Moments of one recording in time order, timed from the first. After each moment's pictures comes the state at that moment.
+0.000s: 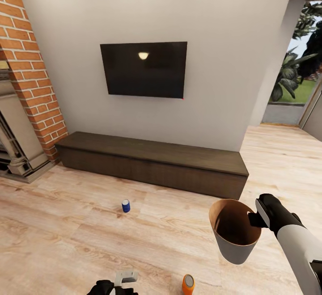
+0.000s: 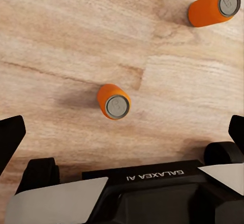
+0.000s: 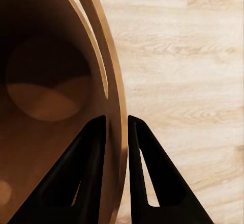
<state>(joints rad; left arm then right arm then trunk) -0.40 -0.11 -0.01 -0.40 0.07 0.45 -0.06 -0.84 -0.26 -0.12 -0.48 0.06 0.94 -0.07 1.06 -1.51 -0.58</state>
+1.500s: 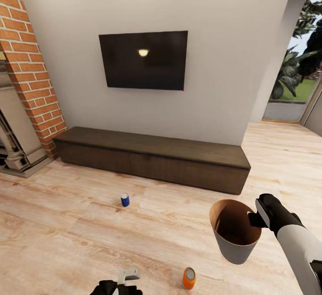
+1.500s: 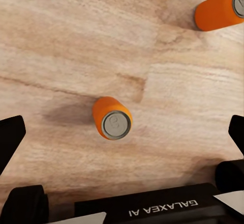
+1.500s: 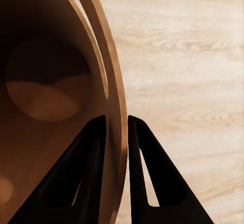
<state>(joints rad) -0.40 -0.13 -0.01 -0.40 0.06 0.41 -0.06 -0.84 -0.26 -0.12 -0.48 0.06 0.94 -0.08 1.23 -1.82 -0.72</state>
